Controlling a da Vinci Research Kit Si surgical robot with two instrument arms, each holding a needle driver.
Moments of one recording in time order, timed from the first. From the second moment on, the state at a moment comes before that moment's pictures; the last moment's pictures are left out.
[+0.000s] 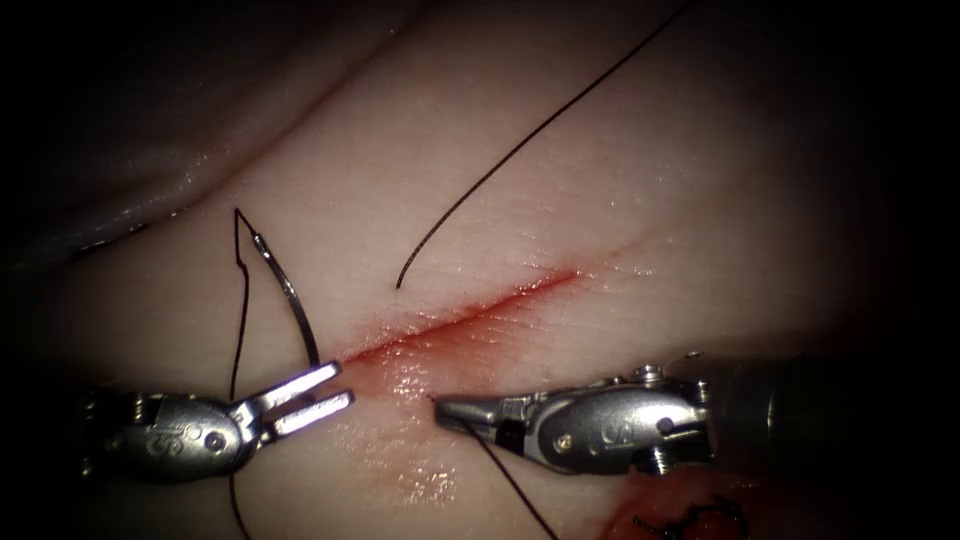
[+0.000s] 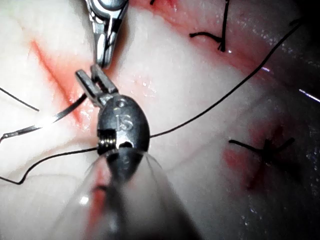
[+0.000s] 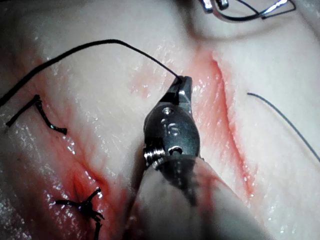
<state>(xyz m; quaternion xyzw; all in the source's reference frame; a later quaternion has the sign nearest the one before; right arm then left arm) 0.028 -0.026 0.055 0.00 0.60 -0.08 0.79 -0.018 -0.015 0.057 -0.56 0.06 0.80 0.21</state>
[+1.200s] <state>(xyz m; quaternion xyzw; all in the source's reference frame) 0.025 -0.027 0.047 0.02 0.63 -0.09 0.77 -0.019 -0.015 0.057 -0.56 0.06 0.80 0.21</state>
